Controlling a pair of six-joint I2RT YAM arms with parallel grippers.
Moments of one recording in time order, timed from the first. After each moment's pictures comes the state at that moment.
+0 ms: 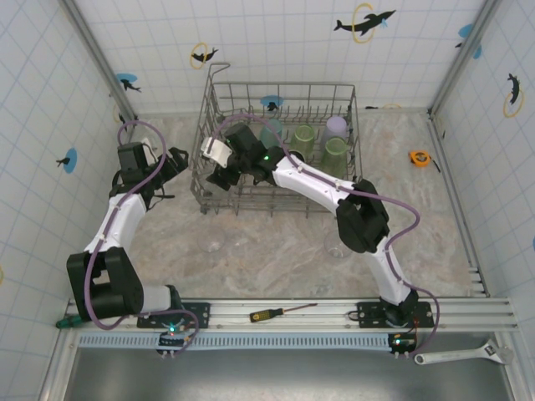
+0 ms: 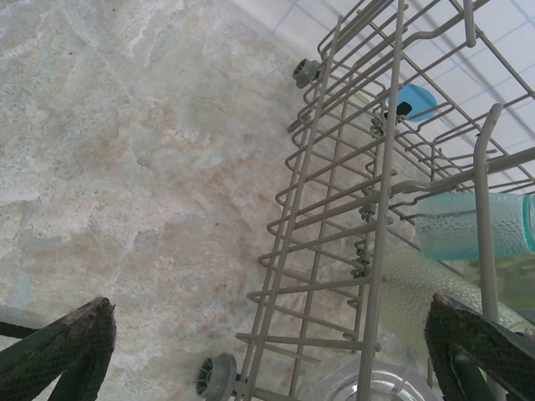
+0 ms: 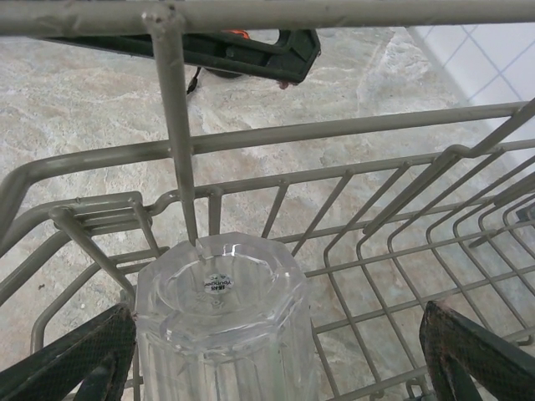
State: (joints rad) left arm 0.11 1.34 0.91 -0.20 0.35 -0.48; right arm 0.89 2.20 1.97 -0.38 -0.21 -0.40
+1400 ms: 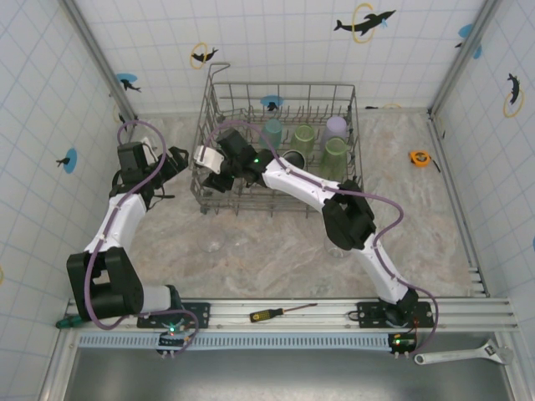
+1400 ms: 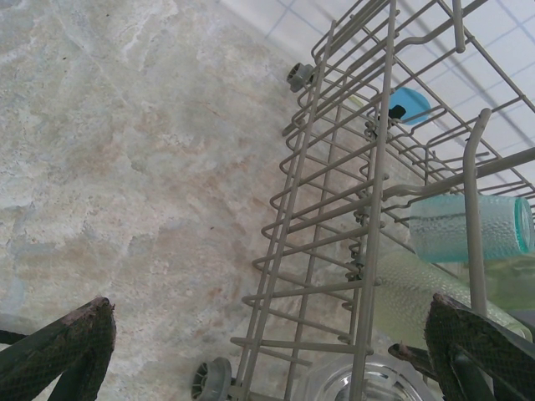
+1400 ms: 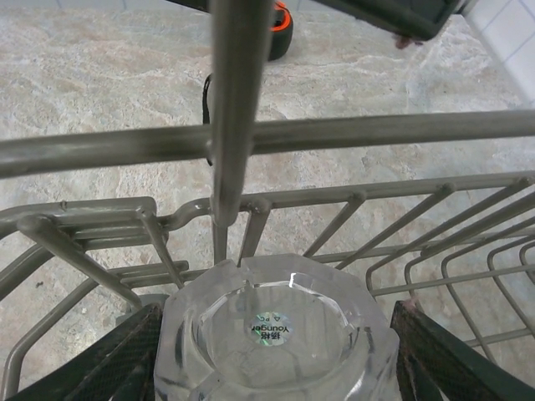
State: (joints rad) left arm 0.11 1.34 0.91 -0.19 0.36 -0.48; right arm 0.91 2.34 2.10 -0.43 -0.25 -0.44
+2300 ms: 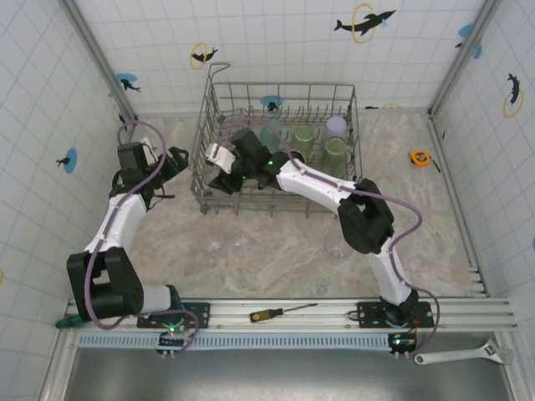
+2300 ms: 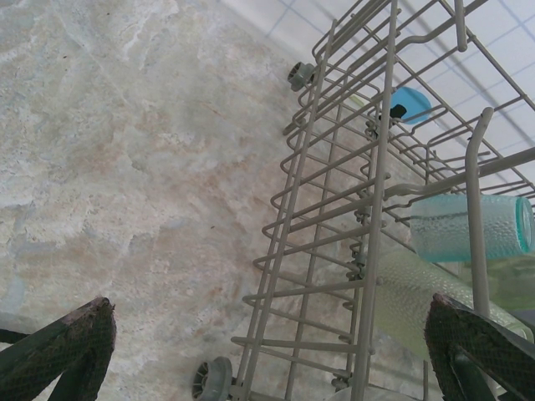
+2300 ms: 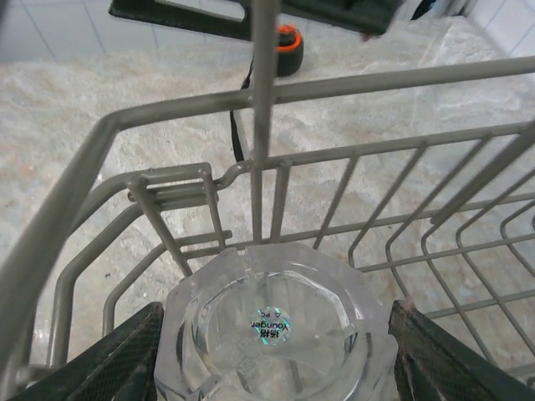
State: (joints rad) left arm 0.11 1.34 0.91 -0.19 0.36 -0.48; right arm 0.87 2.14 1.79 -0.26 -0.35 -0.31
